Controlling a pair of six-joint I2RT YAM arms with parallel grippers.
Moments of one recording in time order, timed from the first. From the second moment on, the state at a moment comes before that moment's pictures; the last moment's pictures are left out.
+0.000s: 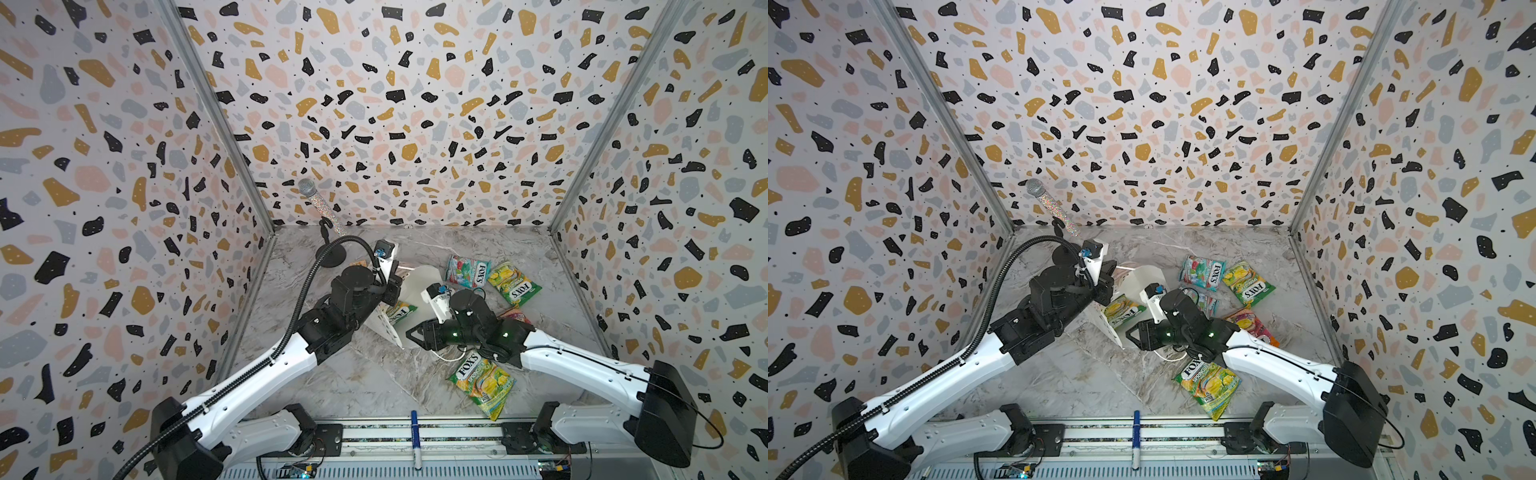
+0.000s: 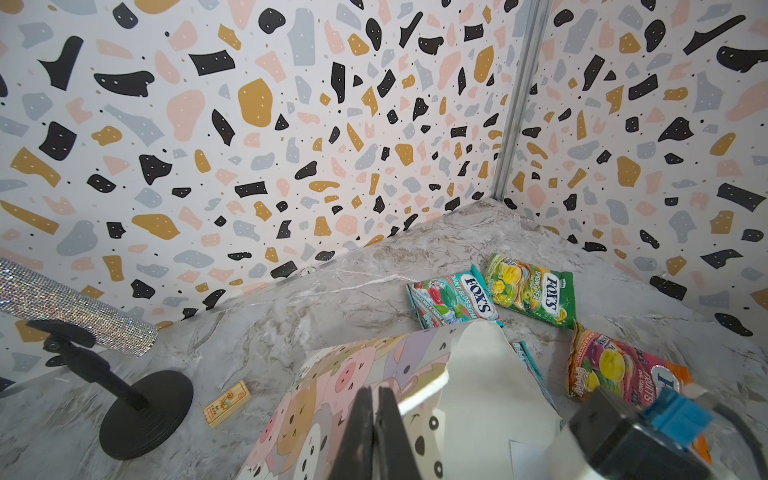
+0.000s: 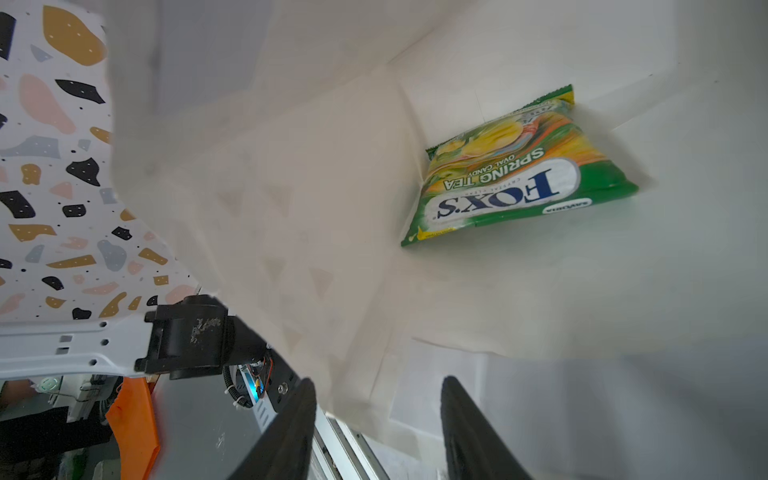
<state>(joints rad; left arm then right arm) -0.76 1.10 0.99 -0.09 -0.25 -0.02 0.91 1.28 0.89 -0.21 -0.29 0.61</state>
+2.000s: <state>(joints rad) -0.76 1.07 0.97 -0.06 -0.13 -0.02 0.84 1.89 1.20 -0.09 -0.08 0.87</state>
